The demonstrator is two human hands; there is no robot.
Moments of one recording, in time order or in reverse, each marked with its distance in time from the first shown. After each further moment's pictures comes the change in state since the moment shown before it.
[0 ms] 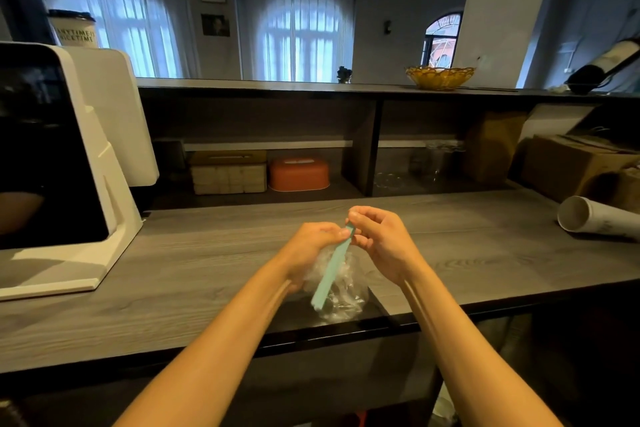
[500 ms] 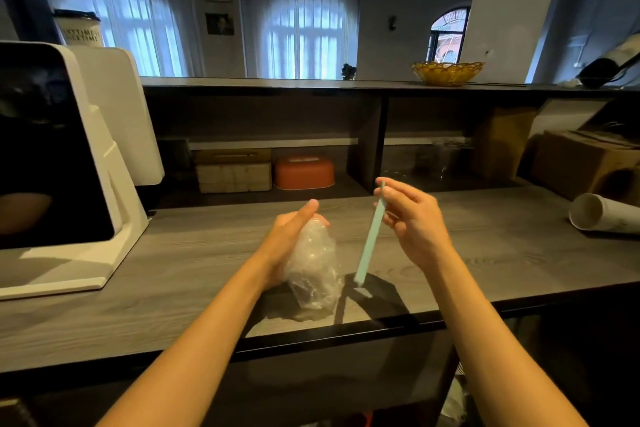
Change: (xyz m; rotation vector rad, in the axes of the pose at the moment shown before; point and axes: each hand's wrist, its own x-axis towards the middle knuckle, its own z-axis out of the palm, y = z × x) left_hand -0.008 0.002 -0.029 -0.122 0.205 -0.040; right_hand 0.005 -0.021 -0.018 0.082 0.222 -0.102
